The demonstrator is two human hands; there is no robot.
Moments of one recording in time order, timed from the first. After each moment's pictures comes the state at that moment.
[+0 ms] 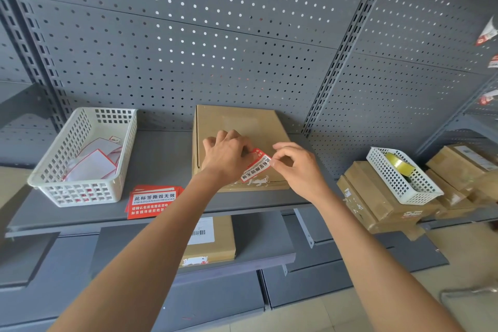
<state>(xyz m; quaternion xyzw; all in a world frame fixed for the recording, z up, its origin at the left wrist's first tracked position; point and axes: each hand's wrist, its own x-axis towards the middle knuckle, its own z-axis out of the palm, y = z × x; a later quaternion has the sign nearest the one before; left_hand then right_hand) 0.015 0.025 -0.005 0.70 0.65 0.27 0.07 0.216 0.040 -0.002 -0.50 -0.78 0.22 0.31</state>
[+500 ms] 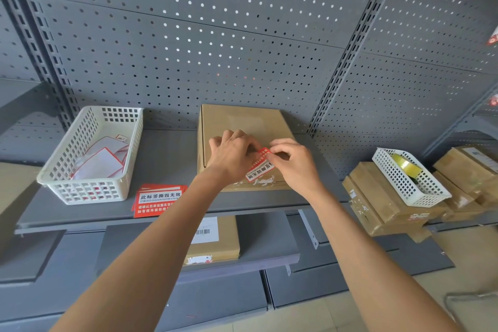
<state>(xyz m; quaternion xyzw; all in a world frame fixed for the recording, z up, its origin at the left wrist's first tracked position) 0.011 0.026 -0.004 0.70 0.64 0.29 0.10 0.189 0.055 -0.011 -0.50 -0.76 0.22 0.36</state>
